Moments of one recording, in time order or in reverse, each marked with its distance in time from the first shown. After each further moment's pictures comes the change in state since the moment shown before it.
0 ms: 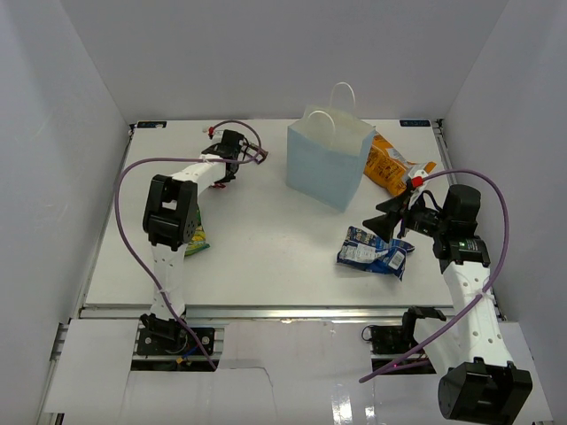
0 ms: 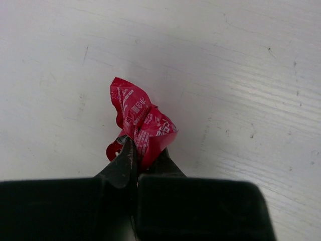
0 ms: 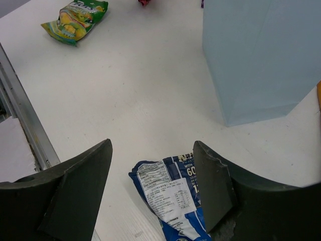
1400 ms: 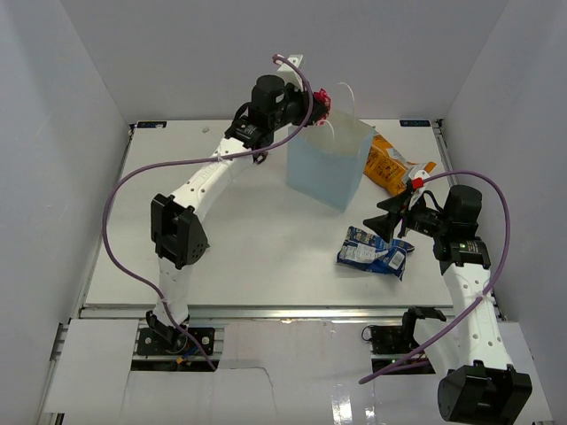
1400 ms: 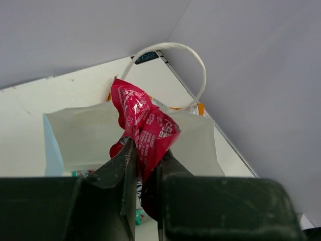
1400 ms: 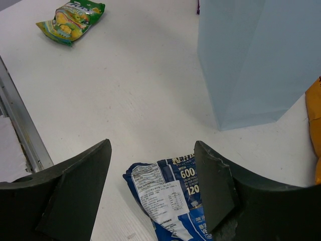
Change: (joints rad) left arm -0.288 -0.132 0.445 0.313 0.787 -0.059; right arm 0.000 -0.015 -0.002 0.015 0.005 -0.023
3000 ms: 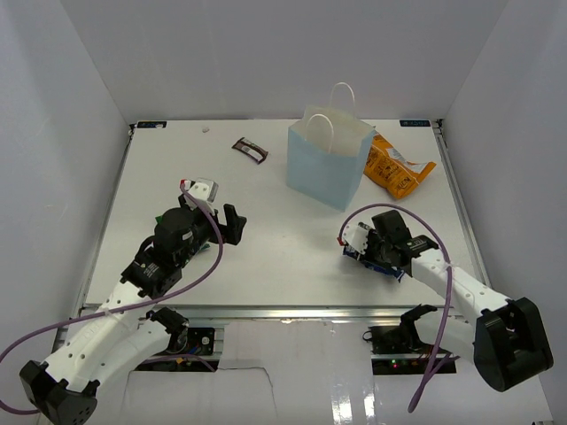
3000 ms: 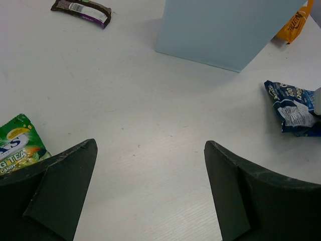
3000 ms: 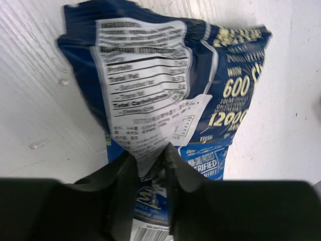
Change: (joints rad) left arm -0.008 -1.360 -1.417 -0.109 -0.352 0.182; right arm 0.518 0.253 -0.181 -0.209 0.985 -0.586
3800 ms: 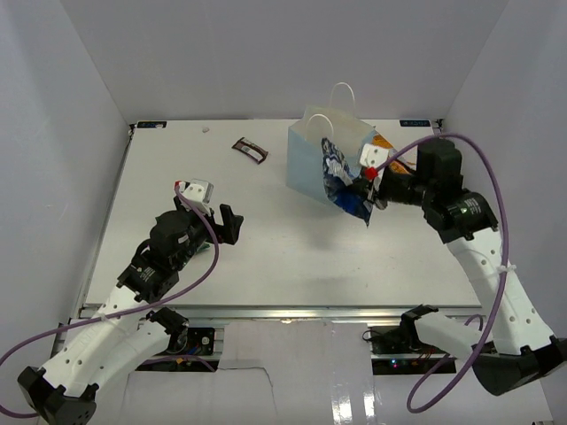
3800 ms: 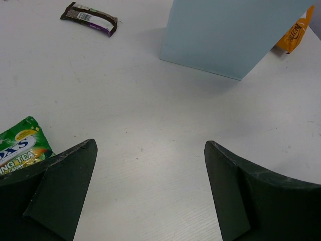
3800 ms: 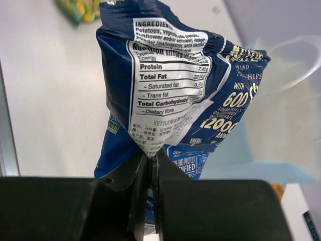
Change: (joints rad) left arm 0.000 -0.040 -0.006 -0.002 -0.023 0.001; right arm -0.052 -0.074 0.658 -0.141 -0.657 0.149
